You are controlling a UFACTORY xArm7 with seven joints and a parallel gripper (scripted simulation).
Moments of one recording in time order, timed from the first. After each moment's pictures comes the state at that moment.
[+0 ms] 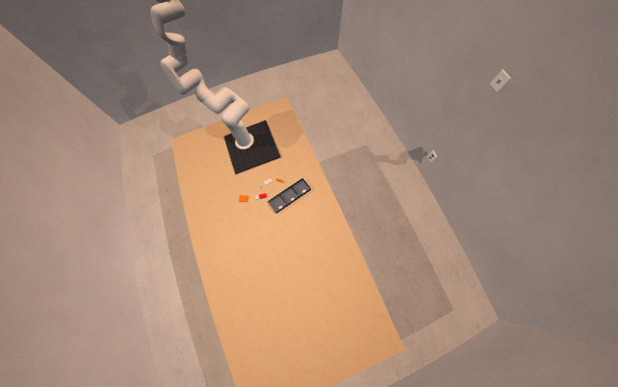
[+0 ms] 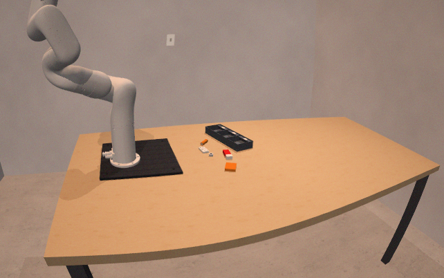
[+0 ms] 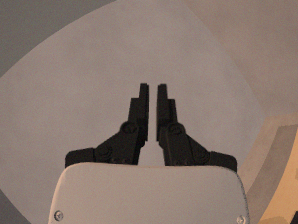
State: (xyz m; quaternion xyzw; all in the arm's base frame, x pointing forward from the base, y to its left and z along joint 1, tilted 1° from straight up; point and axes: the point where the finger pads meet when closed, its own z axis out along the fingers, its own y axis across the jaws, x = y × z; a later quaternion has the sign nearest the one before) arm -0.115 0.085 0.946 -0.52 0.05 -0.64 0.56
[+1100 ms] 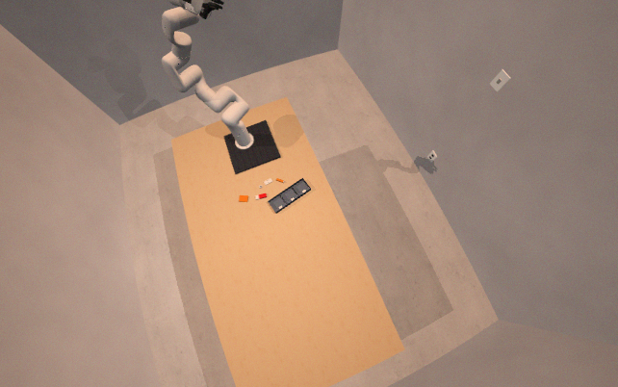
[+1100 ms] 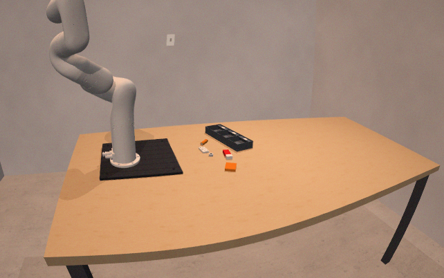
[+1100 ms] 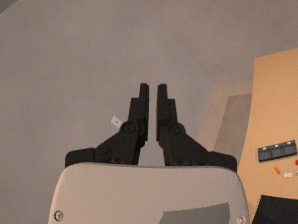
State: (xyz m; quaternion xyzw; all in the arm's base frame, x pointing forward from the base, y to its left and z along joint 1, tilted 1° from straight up) arm 0.082 0.134 0.893 -0.66 0.09 -0.62 0.42
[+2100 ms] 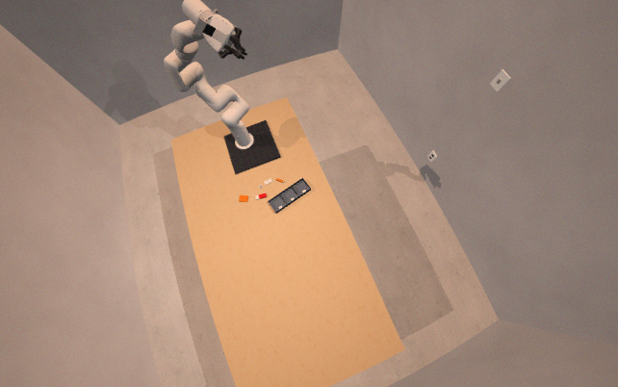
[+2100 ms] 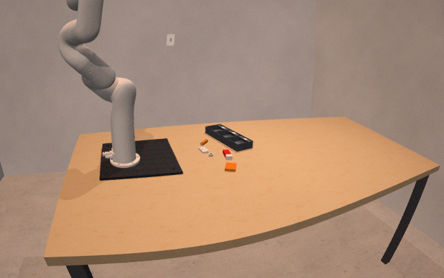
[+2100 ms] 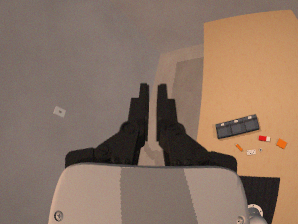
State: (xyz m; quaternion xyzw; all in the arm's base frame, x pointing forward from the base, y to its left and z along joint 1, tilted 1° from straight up) arm 0.233 0.144 0.798 -0.78 0.10 -0.55 0.28
